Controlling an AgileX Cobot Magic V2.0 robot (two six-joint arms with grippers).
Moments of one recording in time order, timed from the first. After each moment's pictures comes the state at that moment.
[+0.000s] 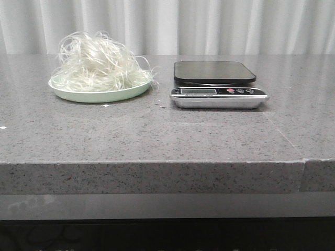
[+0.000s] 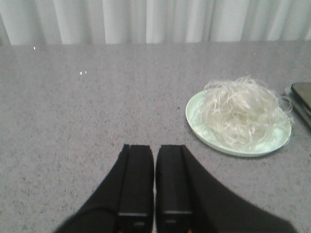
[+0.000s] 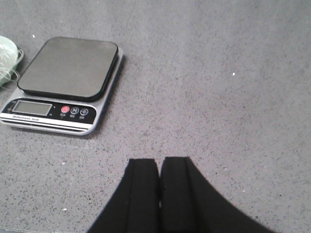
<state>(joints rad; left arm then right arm) -0.05 0.55 -0.69 -0.10 0.55 0.08 0.03 0.65 -0.77 0.11 0.69 -0.05</state>
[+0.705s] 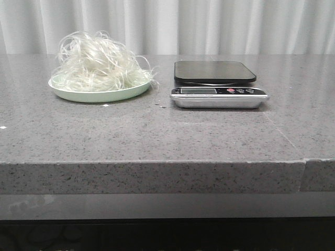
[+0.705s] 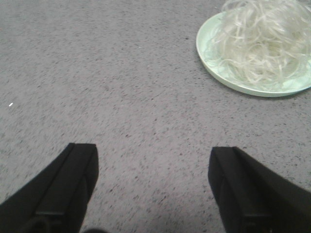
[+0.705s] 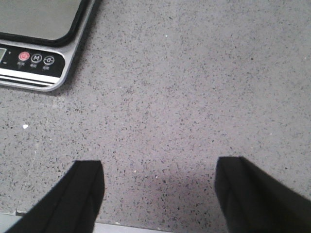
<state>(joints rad) -0.09 0.79 -0.70 -0.07 0.56 0.12 0.03 0.84 -0.77 0.05 0.71 -0.05</state>
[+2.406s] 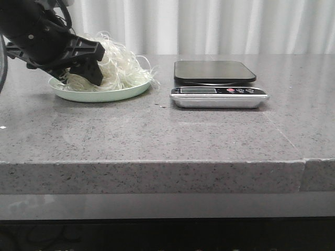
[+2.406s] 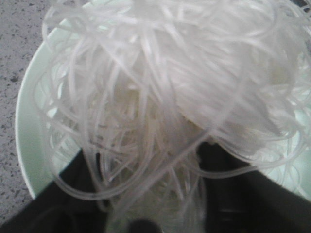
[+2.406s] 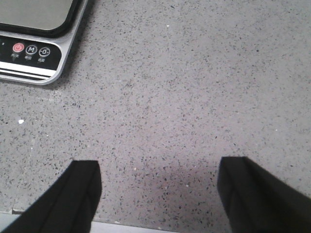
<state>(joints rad) -0.34 1.74 -1.18 -0.21 0.31 0.15 0.03 0.86 -0.77 0.05 0.71 -0.05</state>
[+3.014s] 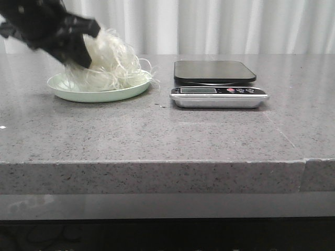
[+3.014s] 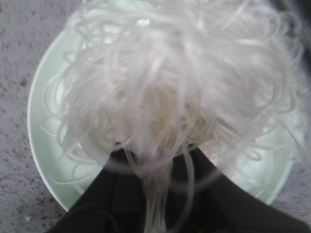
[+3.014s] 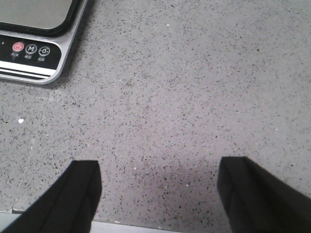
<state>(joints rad) -0.34 1.66 -1.26 -0.20 0.47 0.15 0.03 0.86 -0.77 0.05 0.72 -0.05</state>
